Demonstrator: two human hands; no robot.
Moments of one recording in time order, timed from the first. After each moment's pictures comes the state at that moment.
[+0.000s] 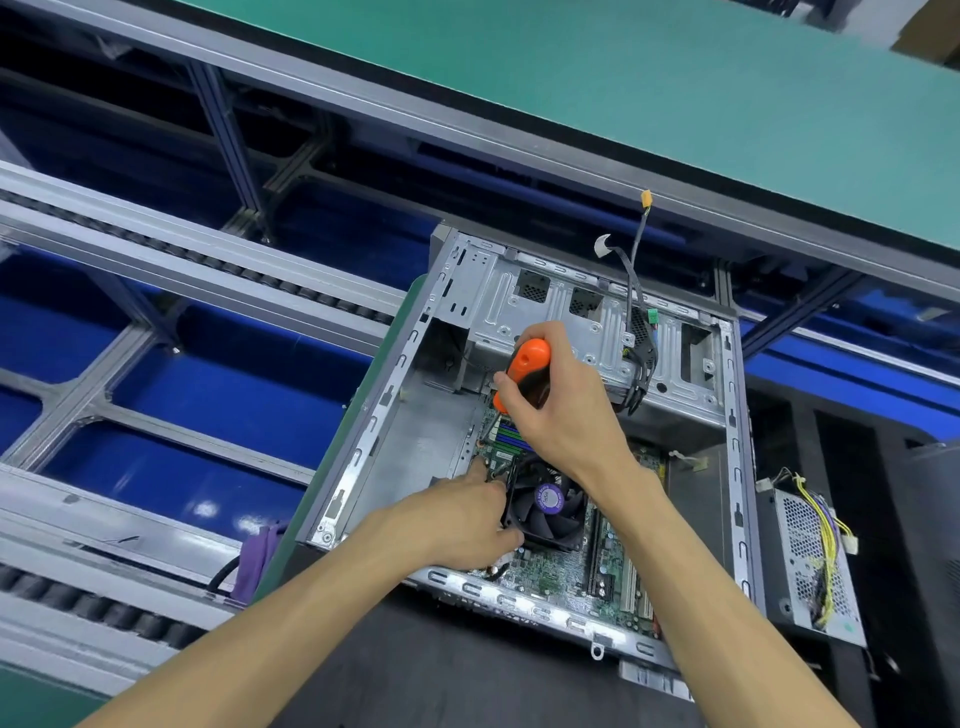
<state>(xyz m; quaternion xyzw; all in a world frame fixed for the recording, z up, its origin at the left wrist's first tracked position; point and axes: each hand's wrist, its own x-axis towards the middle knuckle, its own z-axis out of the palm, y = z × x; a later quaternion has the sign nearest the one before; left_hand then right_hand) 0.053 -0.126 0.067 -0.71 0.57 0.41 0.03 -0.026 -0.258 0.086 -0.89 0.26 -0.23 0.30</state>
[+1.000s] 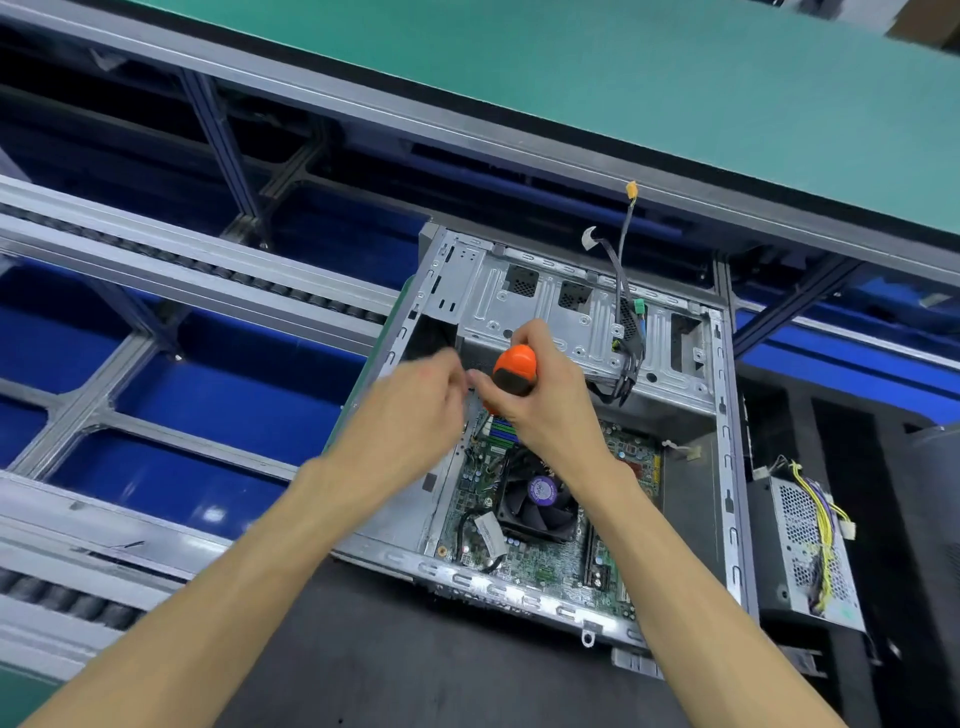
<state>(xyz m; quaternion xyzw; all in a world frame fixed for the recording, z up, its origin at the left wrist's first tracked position) 0.097 -0.133 0.114 -0.82 0.48 0.17 -0.26 -0.019 -0.256 0.074 -0.84 0.28 -0.28 0.38</state>
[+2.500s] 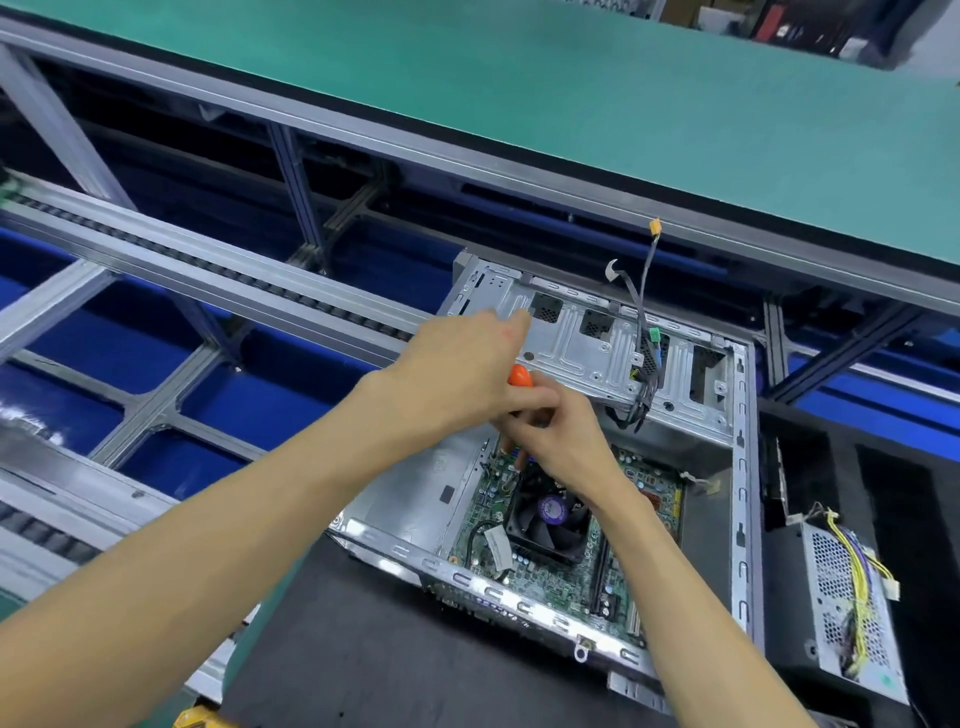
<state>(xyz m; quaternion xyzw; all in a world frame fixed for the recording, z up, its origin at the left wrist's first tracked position) 0.093 -0.167 0.178 -0.81 0.58 0.04 -0.05 -0.032 -0.256 0.080 -0.77 0.24 -0.19 0.56</state>
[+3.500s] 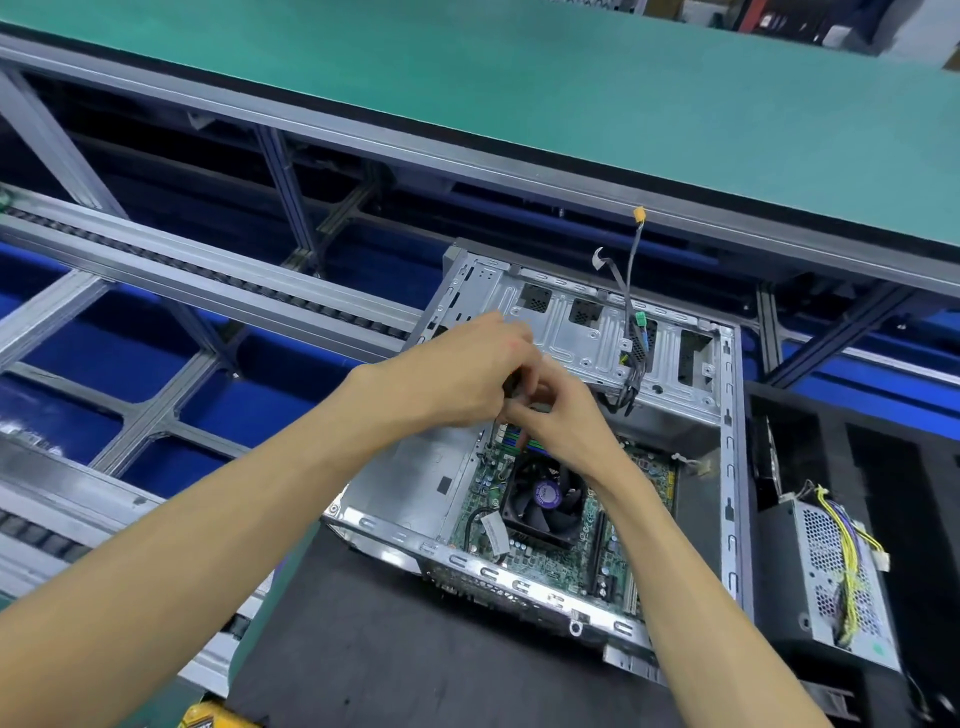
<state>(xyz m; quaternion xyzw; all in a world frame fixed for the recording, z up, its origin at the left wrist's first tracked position) 0.090 -0.170 0.170 -0.72 0.67 0.13 -0.07 -0.039 -0.260 0.087 -0.78 0.23 -0.19 0.54</state>
